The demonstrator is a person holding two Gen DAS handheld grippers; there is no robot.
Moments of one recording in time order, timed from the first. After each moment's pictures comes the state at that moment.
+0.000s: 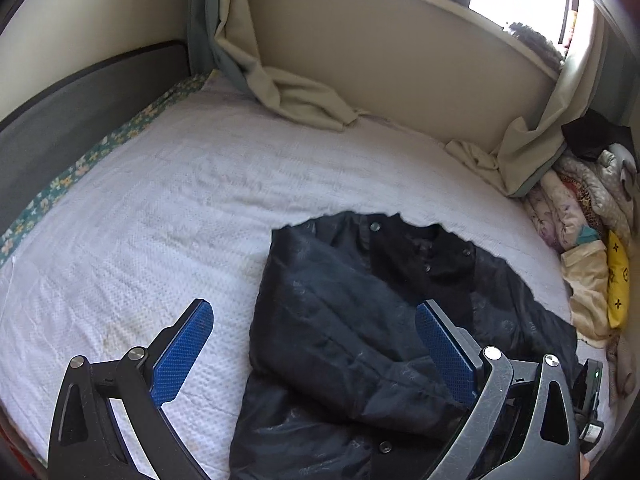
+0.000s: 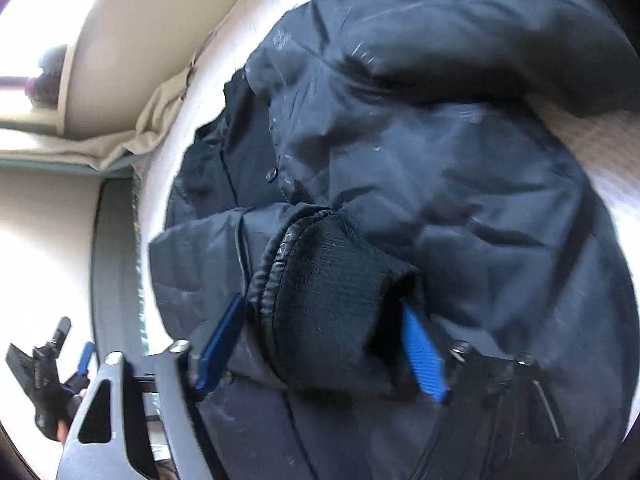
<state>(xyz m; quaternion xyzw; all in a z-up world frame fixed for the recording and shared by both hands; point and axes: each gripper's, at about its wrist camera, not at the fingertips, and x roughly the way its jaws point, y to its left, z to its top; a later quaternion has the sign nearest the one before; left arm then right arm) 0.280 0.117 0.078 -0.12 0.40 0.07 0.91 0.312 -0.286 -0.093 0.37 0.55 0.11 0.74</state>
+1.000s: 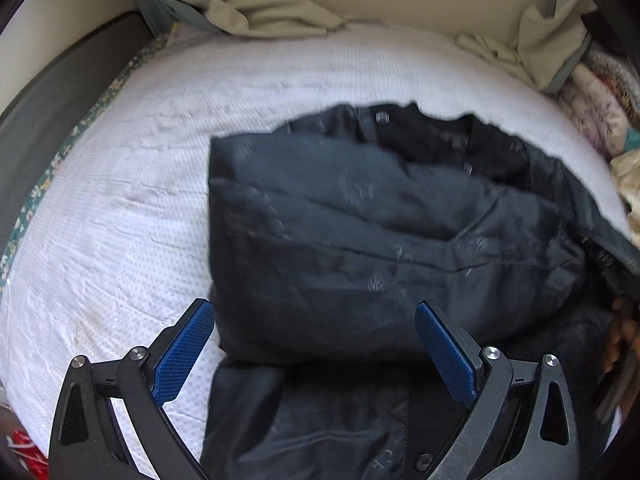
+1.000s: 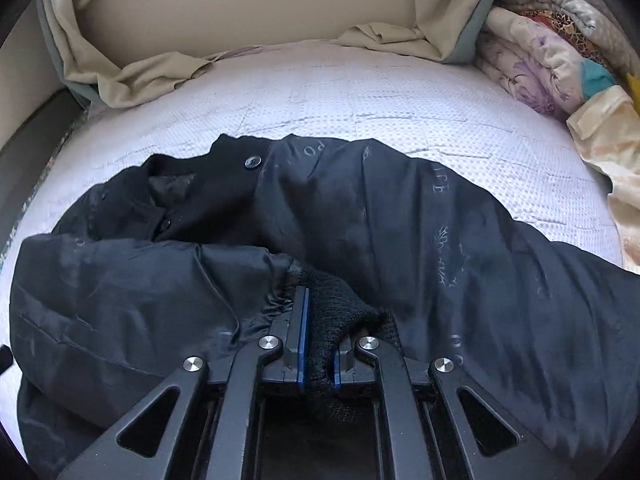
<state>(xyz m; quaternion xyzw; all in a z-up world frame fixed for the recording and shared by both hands) 0.343 0.064 -0.028 -0.01 0.52 0.08 0.85 0.439 -0.243 -0.080 0.04 0.46 0.04 0.89</state>
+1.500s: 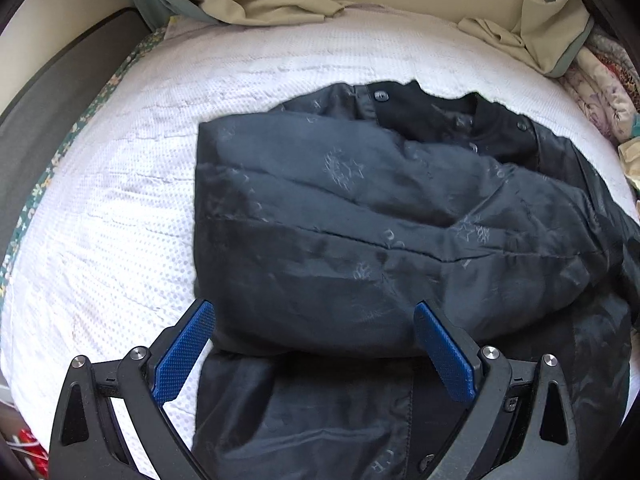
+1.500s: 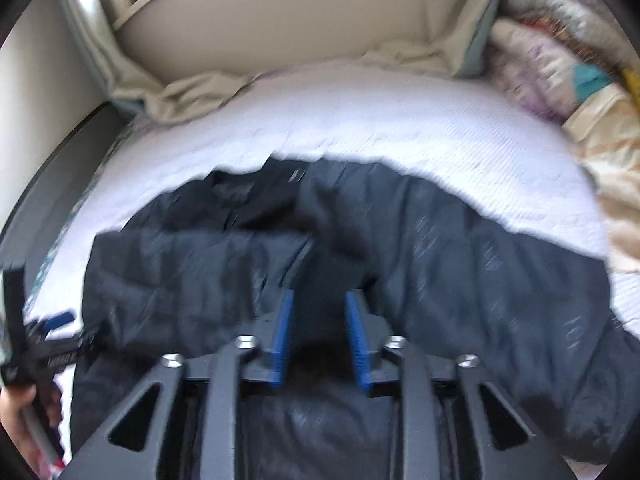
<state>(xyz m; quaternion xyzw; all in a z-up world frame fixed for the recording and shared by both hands) 0.339 0.057 -0.040 0.00 0.53 0.09 0.84 0.380 -0.269 -0.023 0.08 0.45 0.12 0.88</state>
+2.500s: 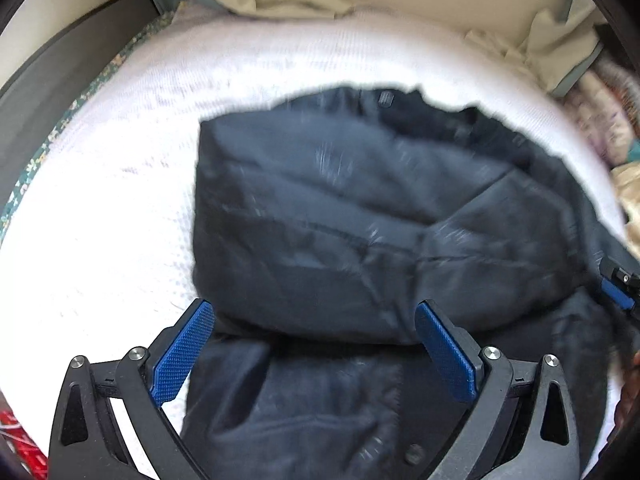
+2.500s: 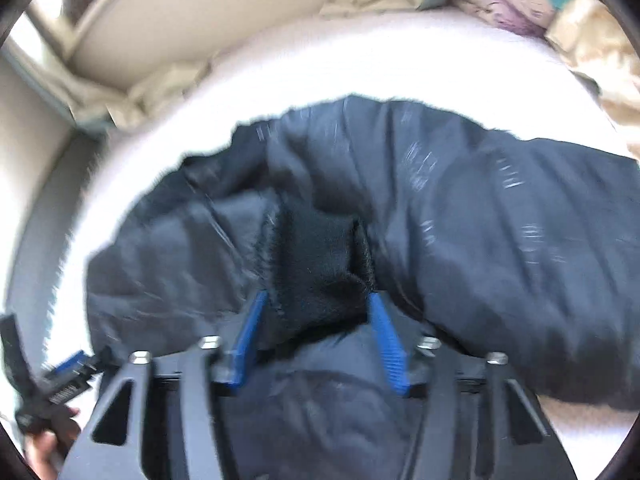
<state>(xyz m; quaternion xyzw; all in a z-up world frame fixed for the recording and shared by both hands) 0.331 0.069 -0.021 -0.05 0.52 0.08 0.85 0.389 -0.282 -0.054 0.19 0.49 0.08 0.84</state>
